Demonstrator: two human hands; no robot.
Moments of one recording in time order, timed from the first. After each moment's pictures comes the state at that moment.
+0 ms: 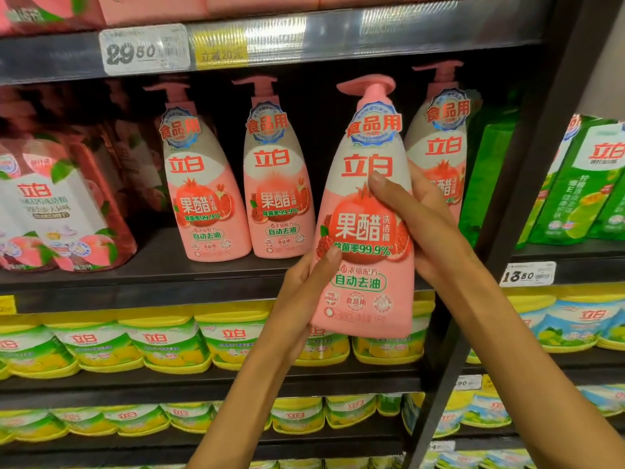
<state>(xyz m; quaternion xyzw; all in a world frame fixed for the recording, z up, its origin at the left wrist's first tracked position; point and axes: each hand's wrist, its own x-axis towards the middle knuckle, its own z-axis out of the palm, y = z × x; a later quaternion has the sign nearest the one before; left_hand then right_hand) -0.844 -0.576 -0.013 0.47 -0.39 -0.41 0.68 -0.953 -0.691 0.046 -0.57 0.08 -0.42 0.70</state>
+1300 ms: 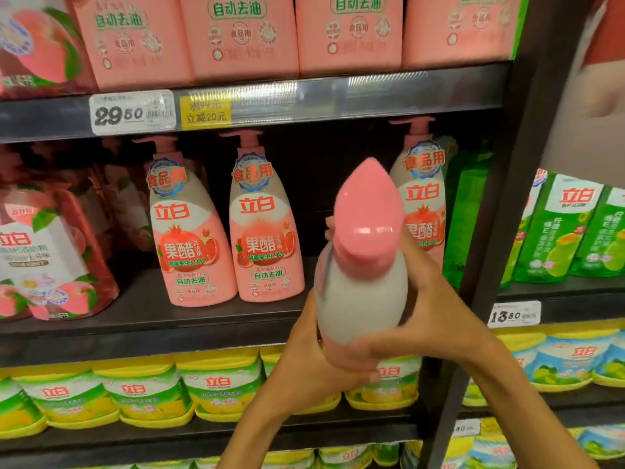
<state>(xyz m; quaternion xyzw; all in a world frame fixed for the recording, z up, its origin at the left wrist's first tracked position) -0.843 -0.598 -0.038 0.55 -0.57 -0.24 0.56 -0.989 -0.678 0.055 -0.82 -0.10 -0.39 0.40</state>
